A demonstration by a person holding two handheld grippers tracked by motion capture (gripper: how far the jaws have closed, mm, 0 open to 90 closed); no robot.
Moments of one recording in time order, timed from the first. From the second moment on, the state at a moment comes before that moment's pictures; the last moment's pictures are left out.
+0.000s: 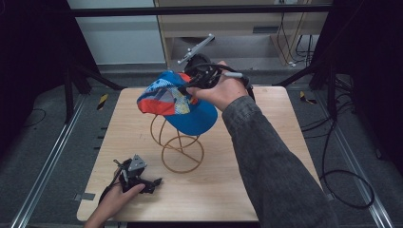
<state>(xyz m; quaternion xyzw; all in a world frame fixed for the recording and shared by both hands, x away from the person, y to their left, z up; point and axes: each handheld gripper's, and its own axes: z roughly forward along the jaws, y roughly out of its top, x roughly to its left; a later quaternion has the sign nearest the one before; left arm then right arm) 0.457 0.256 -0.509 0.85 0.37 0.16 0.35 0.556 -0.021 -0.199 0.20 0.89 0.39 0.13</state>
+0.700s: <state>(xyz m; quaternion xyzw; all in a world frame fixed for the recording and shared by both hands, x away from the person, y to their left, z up) 0.457 0.256 -0.509 0.85 0.37 0.16 0.35 0.567 0.021 -0.221 0.18 0.92 0.34 0.12</state>
